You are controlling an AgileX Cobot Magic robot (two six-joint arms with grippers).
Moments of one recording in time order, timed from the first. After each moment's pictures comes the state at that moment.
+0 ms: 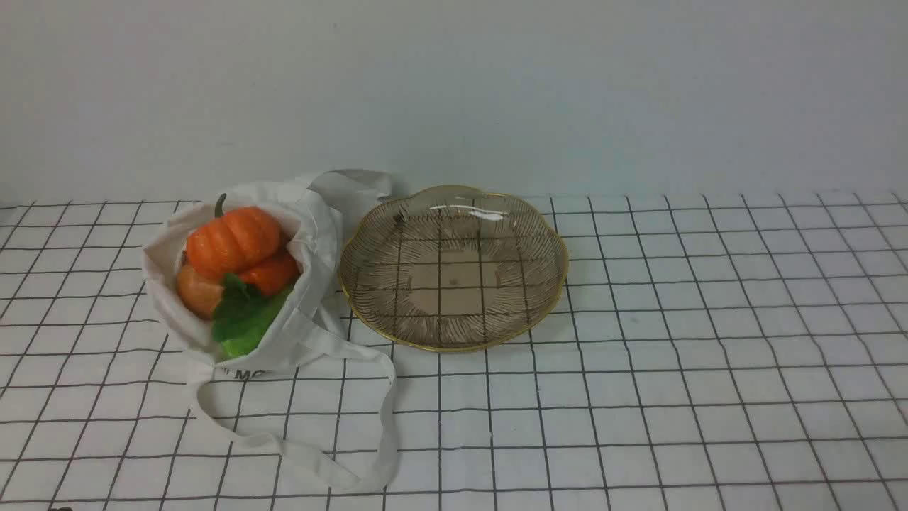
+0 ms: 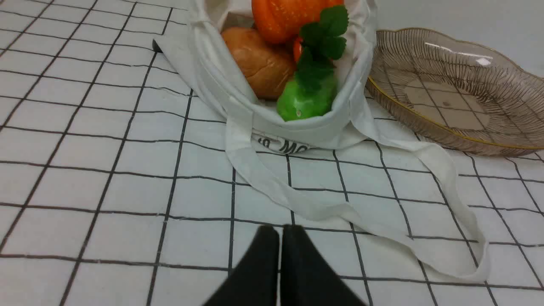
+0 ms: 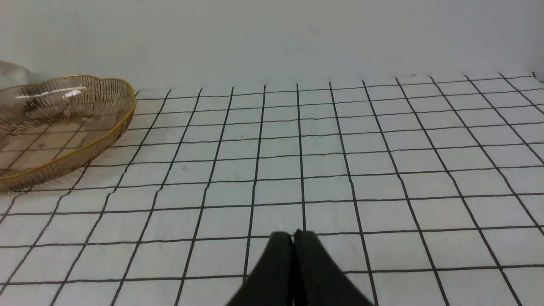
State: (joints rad) right arm 0.02 -0.01 0.02 -0.01 0.38 0.07; left arm -0.07 -0.01 0.03 -0.07 0.38 -0.15
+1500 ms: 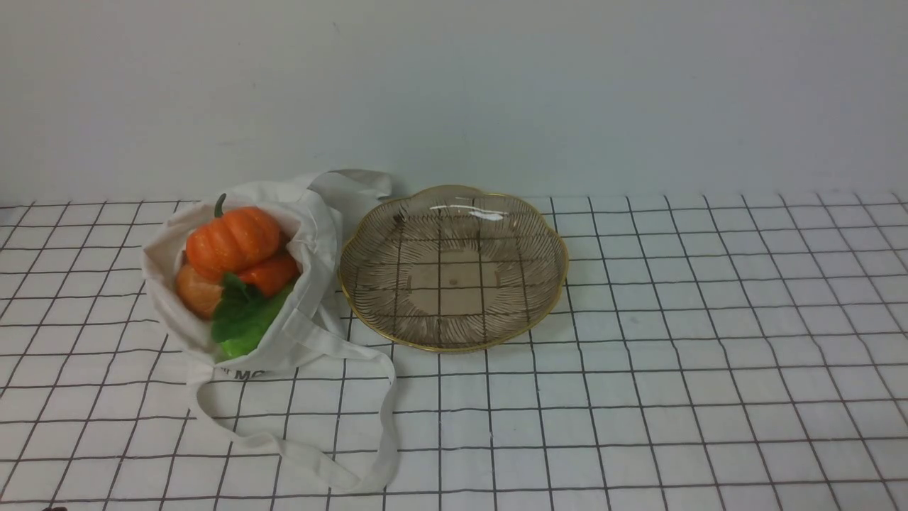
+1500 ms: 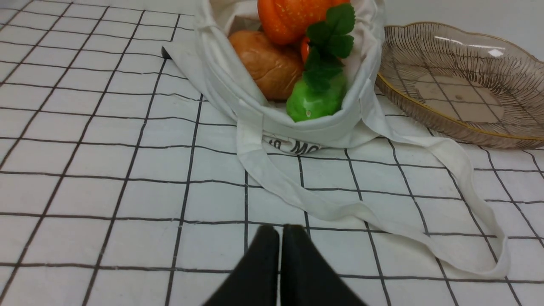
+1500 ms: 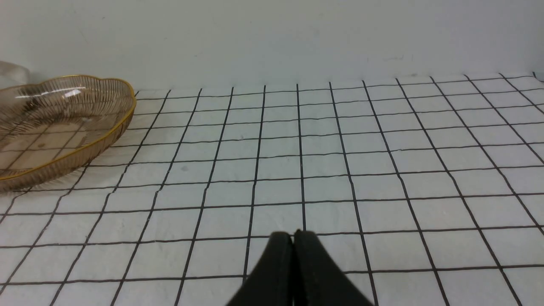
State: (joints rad) right arm 0.02 -0.01 0.02 -0.01 0.38 0.07; left arm -0.07 -0.01 0.03 -0.02 0.38 -0.14
